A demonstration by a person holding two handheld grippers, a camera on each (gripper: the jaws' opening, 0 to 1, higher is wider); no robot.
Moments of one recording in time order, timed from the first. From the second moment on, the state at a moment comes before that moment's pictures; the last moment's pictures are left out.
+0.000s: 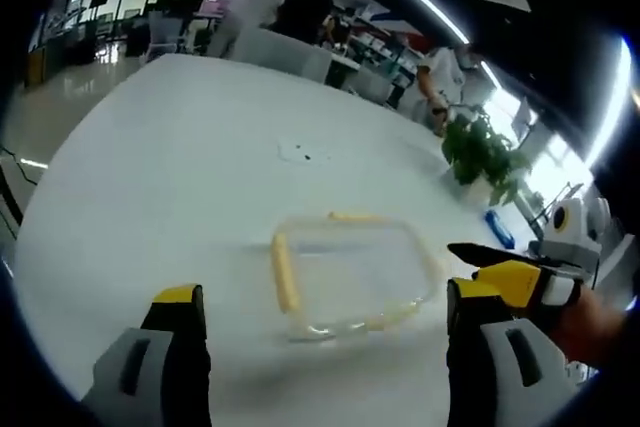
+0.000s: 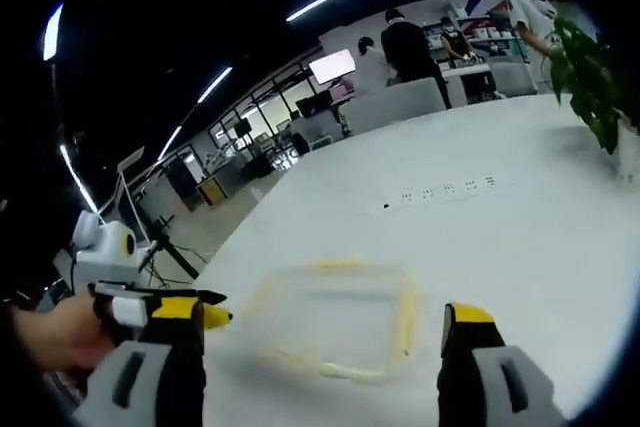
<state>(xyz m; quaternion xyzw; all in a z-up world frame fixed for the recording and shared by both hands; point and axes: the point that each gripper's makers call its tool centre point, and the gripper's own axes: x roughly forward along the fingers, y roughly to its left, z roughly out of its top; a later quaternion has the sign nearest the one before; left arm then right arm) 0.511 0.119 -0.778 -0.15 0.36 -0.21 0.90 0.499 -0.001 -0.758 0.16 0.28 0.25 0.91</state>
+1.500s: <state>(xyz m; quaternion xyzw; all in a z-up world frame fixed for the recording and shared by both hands) 0.272 0.202 -0.747 -0.10 0.35 -0.22 0.91 0.242 -0.099 -0.762 0.06 0.34 0.23 0.91</state>
